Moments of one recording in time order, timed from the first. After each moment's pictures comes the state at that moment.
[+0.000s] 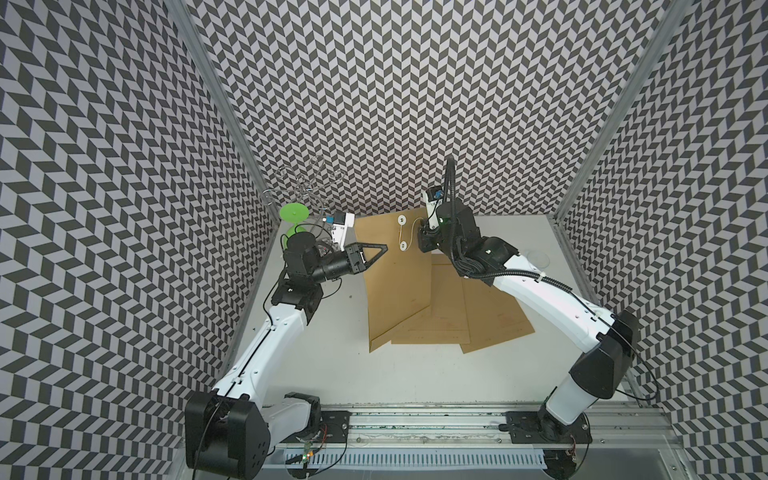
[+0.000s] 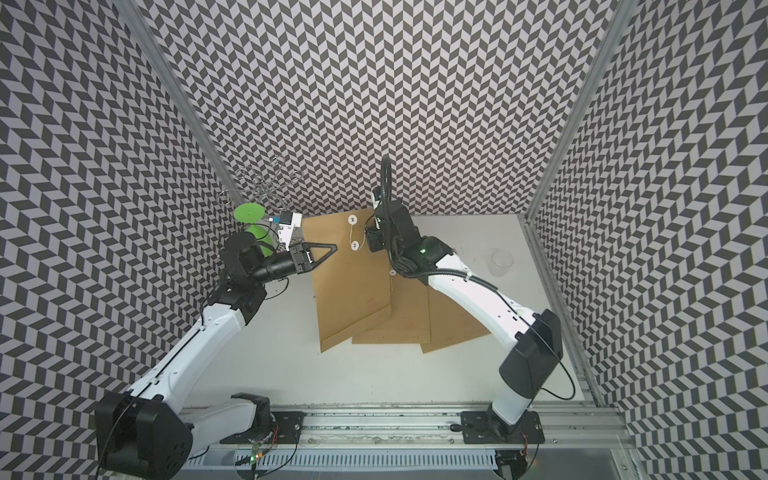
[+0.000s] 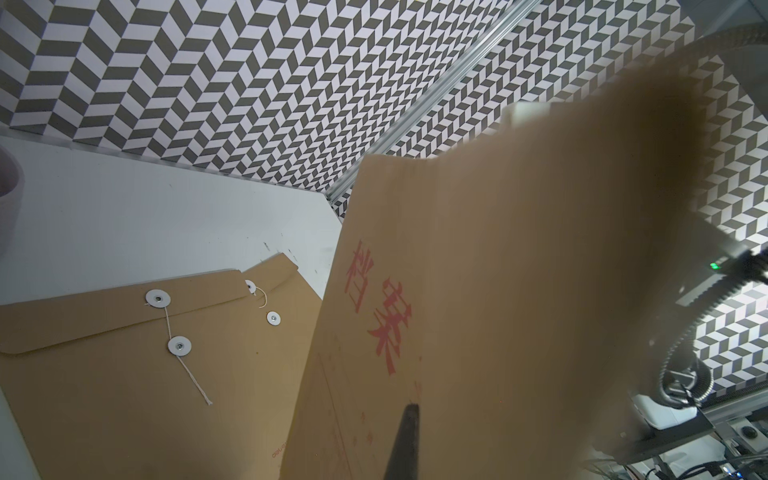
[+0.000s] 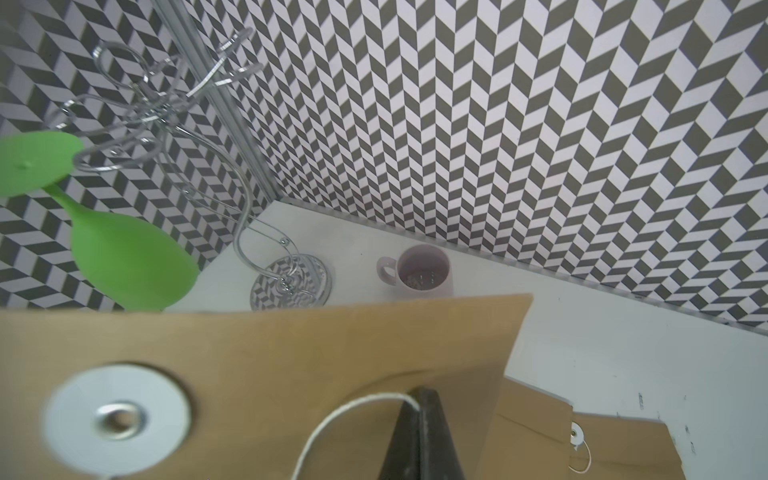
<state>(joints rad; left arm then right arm) -0.18 1.18 0.93 0.19 0.96 -0.81 0.73 1.68 1.66 -0.41 0.30 0.18</state>
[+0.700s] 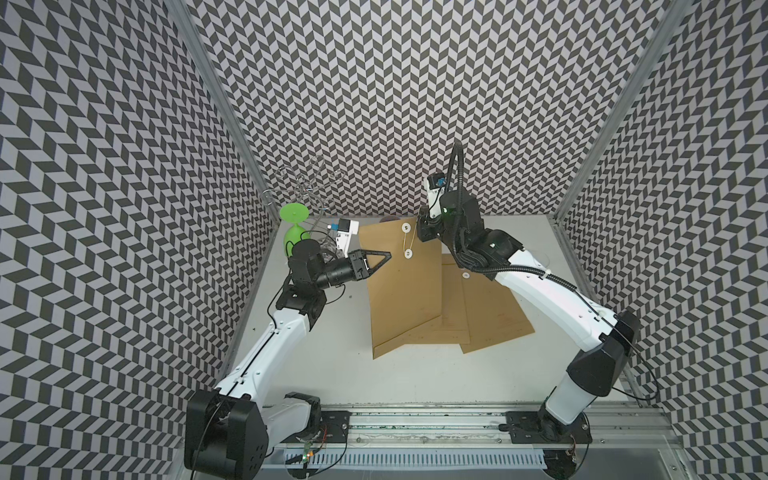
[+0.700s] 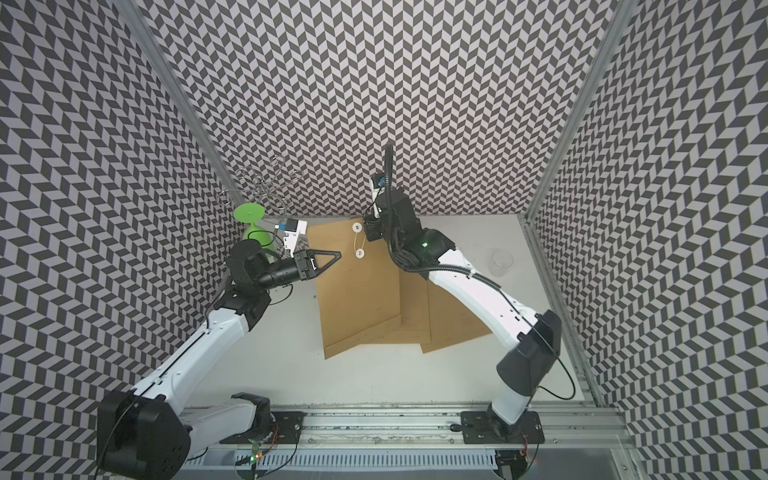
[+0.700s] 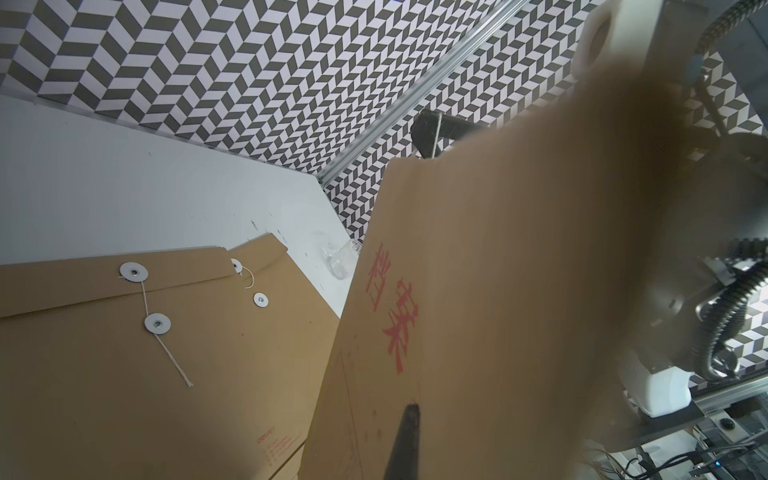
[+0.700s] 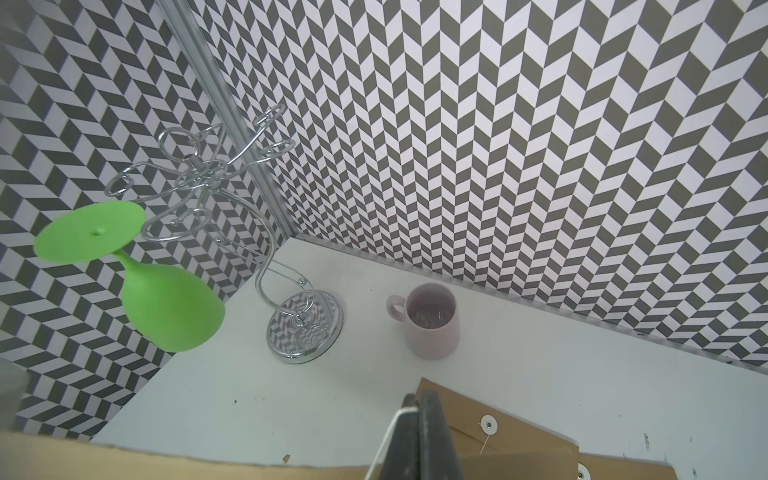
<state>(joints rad) -0.21 1.17 0.86 0.26 0.96 -0.86 0.76 1.71 1.81 -0.42 0.29 0.16</state>
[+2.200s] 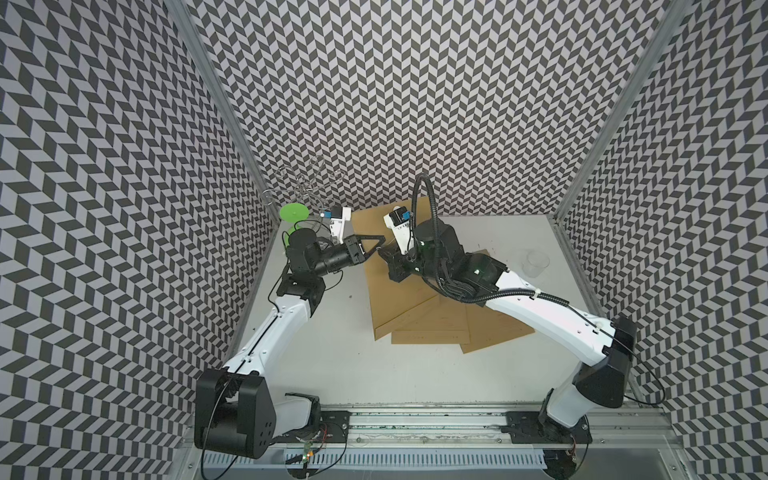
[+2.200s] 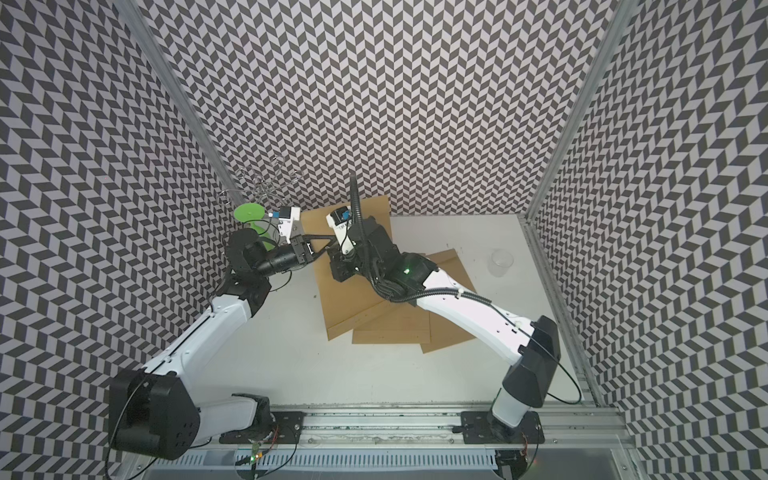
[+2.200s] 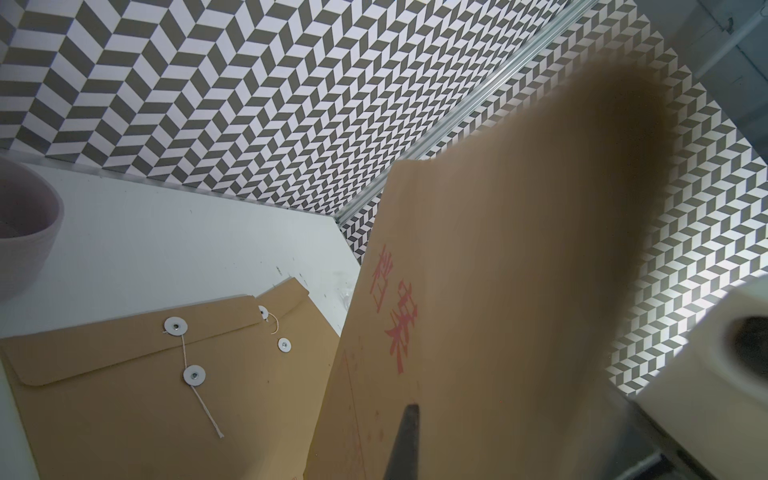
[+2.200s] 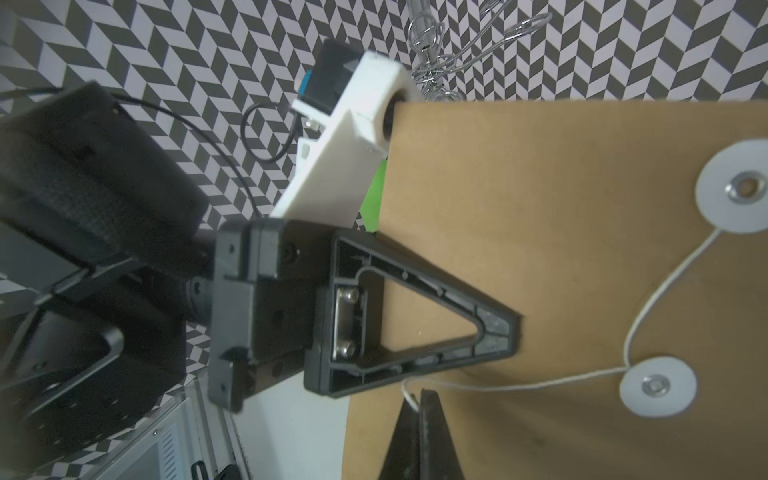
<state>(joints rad) -0.15 1.27 0.95 0.35 0.93 -0.88 0.94 1.65 1.66 -0.39 -0.01 0.28</state>
